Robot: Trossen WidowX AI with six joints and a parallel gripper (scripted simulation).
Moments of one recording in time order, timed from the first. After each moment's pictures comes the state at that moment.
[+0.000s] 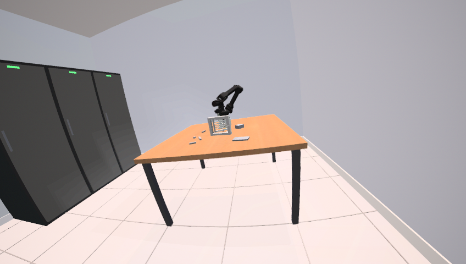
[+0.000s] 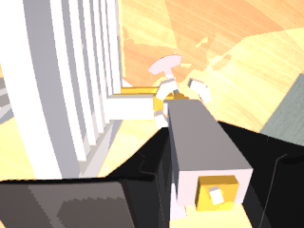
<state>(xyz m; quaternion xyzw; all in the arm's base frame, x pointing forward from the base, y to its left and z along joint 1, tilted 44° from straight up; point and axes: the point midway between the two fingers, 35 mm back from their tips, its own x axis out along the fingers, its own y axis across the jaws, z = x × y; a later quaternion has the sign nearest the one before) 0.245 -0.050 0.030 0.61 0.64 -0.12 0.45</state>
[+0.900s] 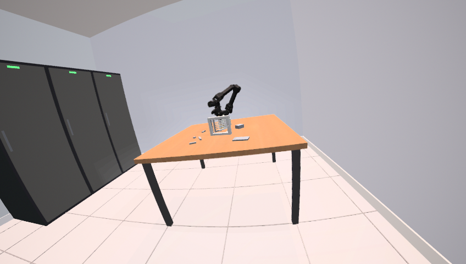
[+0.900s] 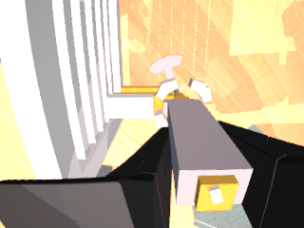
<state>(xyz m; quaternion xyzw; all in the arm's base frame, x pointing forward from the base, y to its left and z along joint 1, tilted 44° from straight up) 0.213 -0.076 0.000 0.51 0.65 0.00 0.56</state>
